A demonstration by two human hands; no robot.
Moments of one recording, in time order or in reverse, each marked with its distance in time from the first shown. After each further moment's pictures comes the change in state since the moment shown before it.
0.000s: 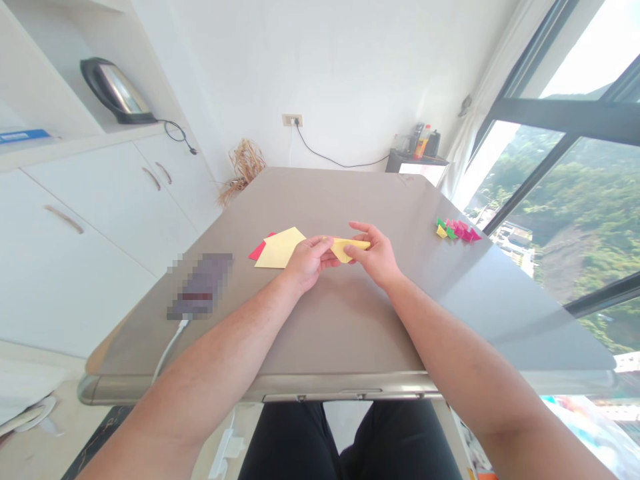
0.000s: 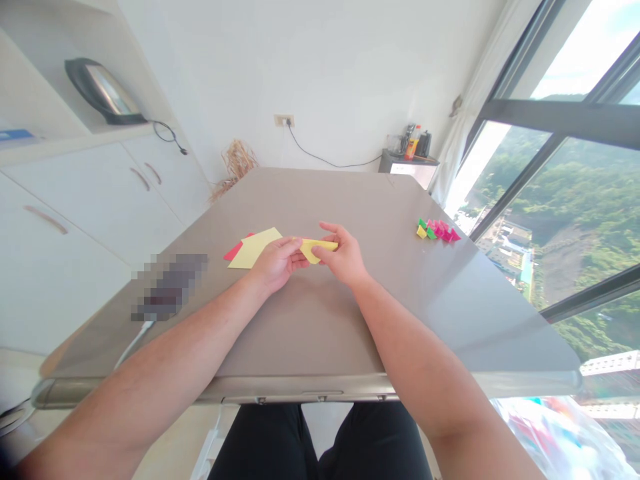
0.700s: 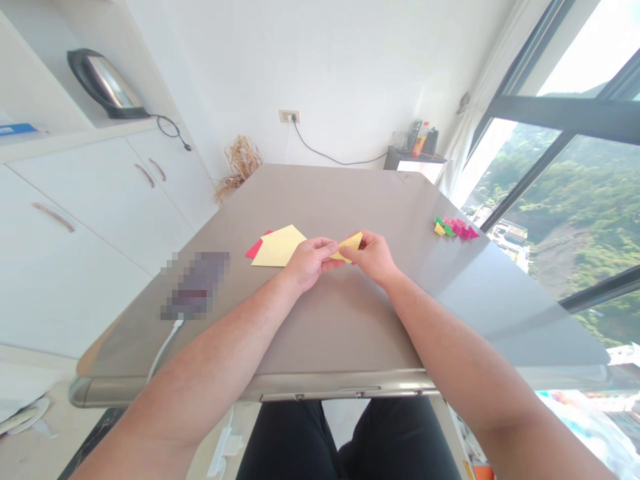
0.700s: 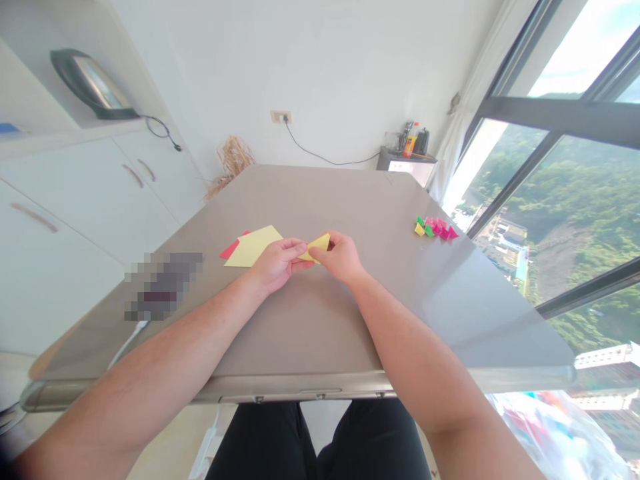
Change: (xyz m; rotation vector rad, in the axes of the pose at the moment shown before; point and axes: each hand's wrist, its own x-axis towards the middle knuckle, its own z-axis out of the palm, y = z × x) left_hand 0.000 -0.003 0.002 -0.011 -0.037 -0.063; right_hand 0.000 -0.005 -0.001 -0.154 -0.046 0.085
